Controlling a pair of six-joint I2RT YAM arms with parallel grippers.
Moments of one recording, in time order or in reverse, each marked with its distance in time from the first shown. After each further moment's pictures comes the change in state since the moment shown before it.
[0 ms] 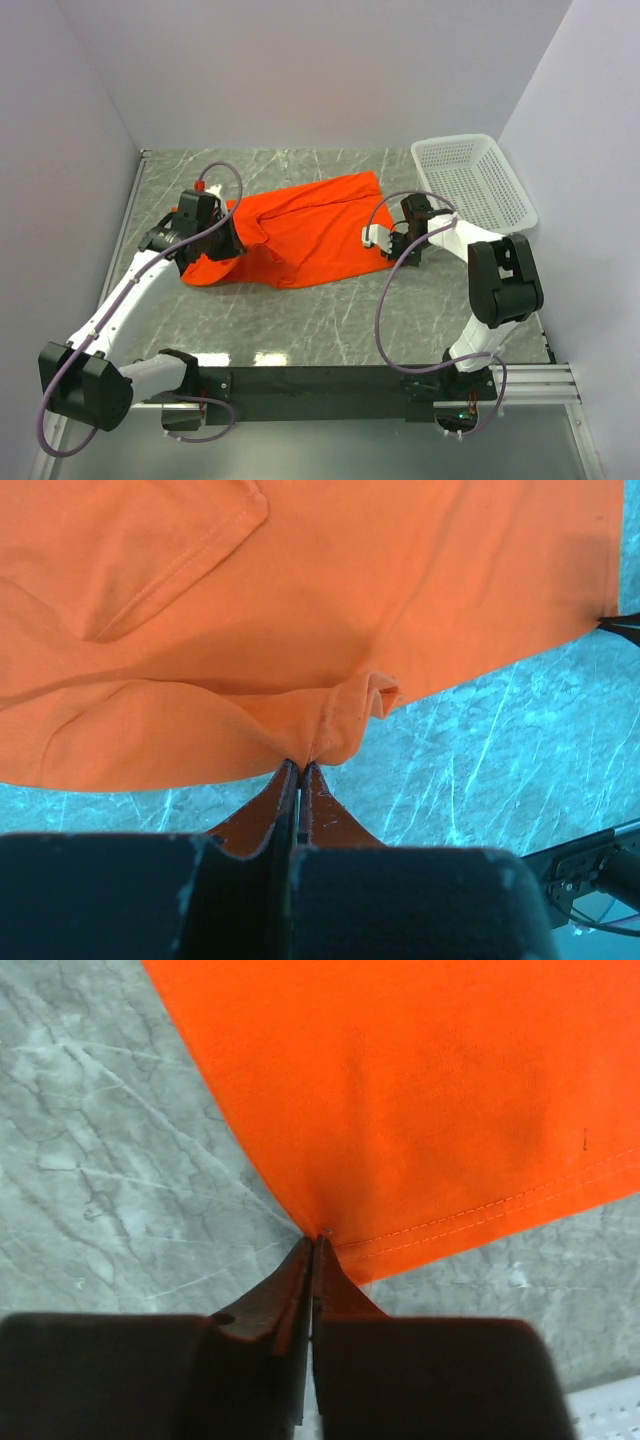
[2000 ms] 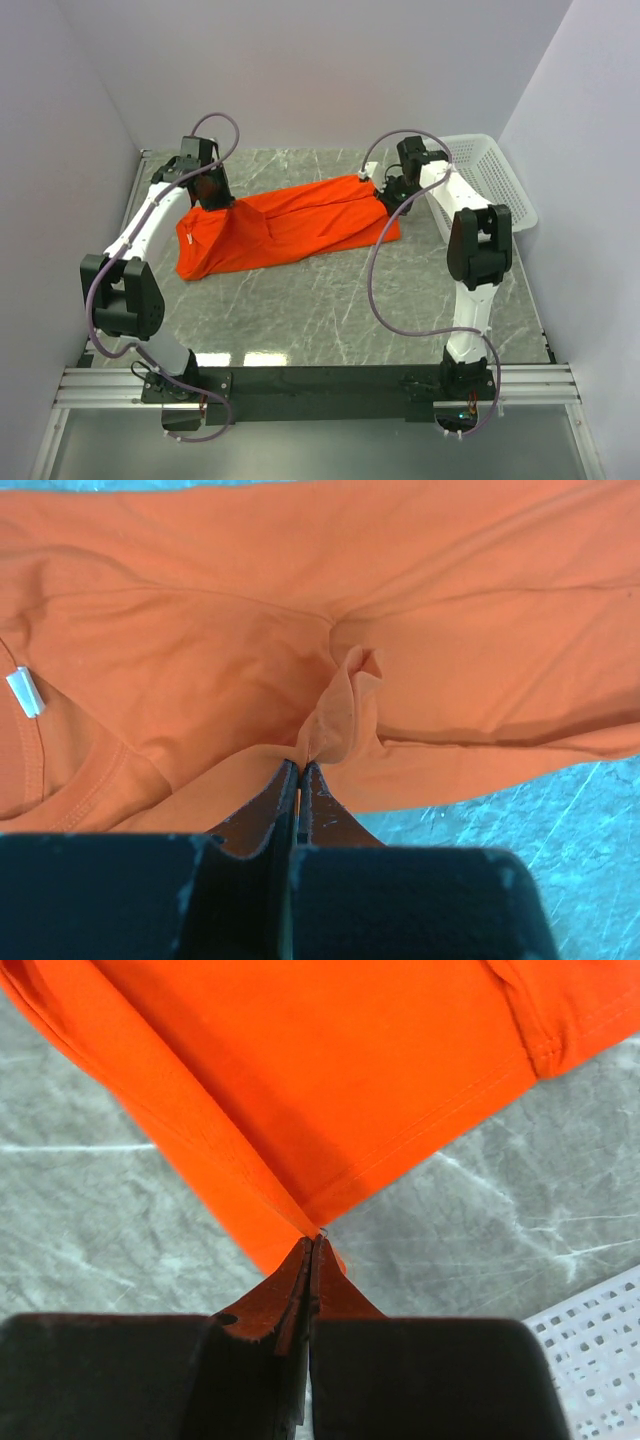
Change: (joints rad) left arm 0.156 0.484 0.440 -0.016 -0.087 0.064; right arm -0.036 0.334 0.706 -0.296 -0.049 0.250
